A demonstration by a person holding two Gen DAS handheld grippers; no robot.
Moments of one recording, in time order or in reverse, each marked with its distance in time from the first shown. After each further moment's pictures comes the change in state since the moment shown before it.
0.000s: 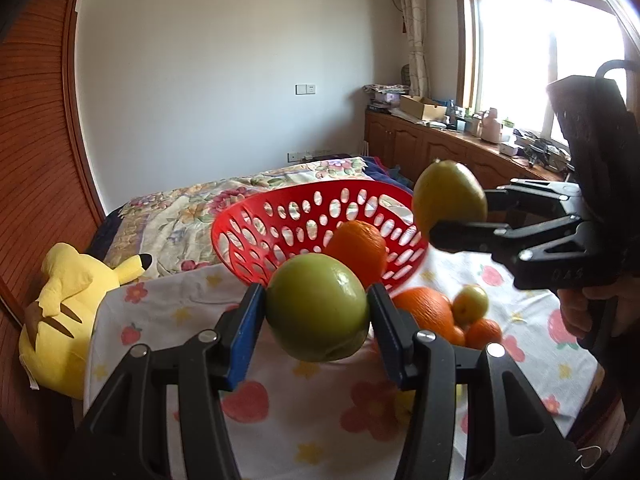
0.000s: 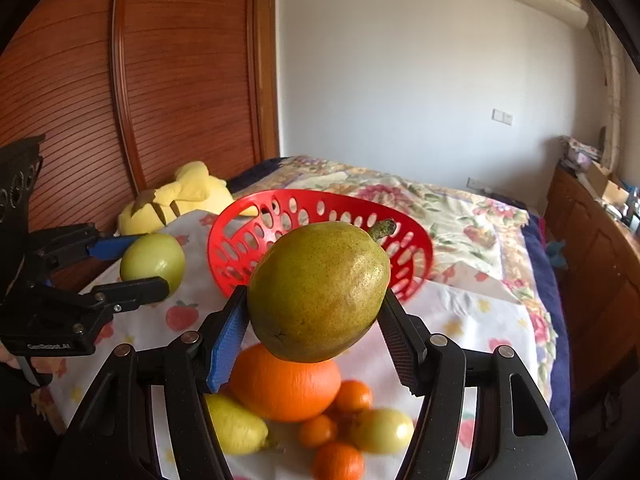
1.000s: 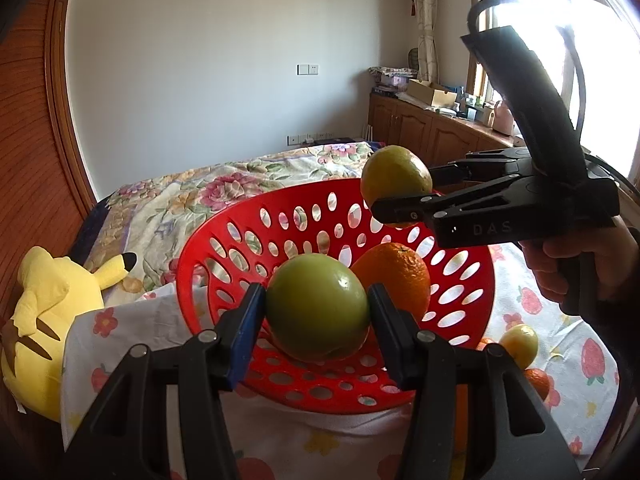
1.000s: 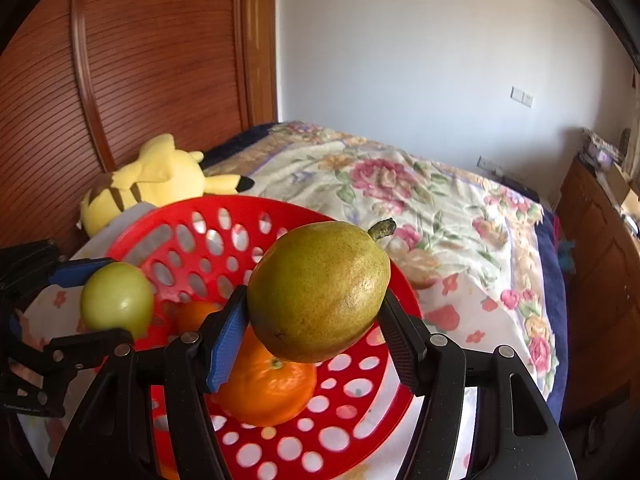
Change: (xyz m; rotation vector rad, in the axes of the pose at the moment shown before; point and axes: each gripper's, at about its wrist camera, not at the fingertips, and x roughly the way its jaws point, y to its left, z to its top) left arm 0.090 0.010 0.031 -0.015 0.073 -0.010; right arm 0.125 -0.066 0.057 -0.032 0.158 0.008
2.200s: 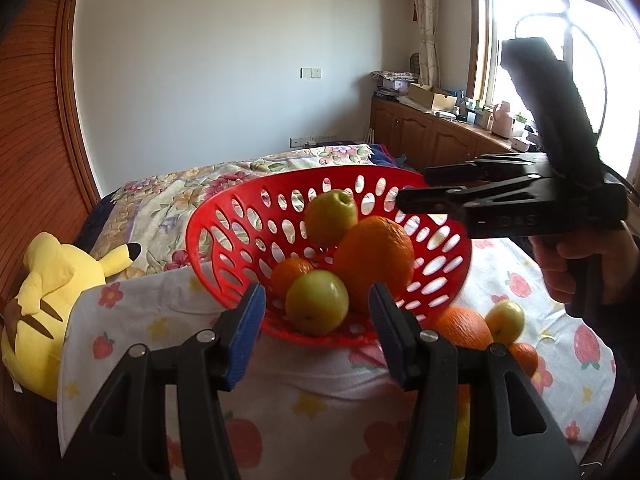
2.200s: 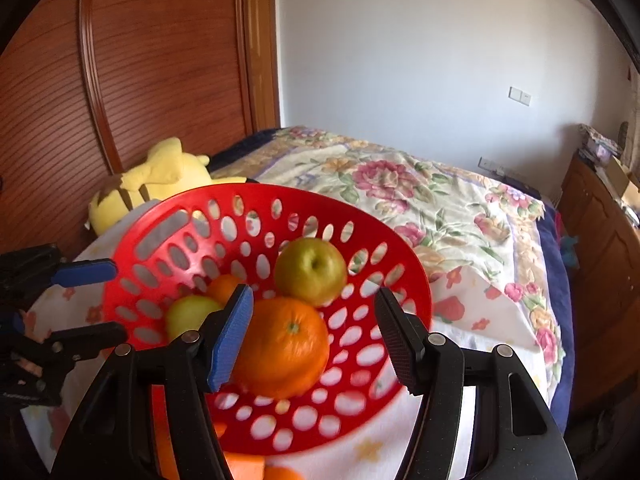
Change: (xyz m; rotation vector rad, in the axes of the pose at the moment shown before) left arm -0.033 -0.010 -0.030 -0.013 -0.024 0.005; right arm -0.026 0.011 -0.027 0.017 -0.050 0.010
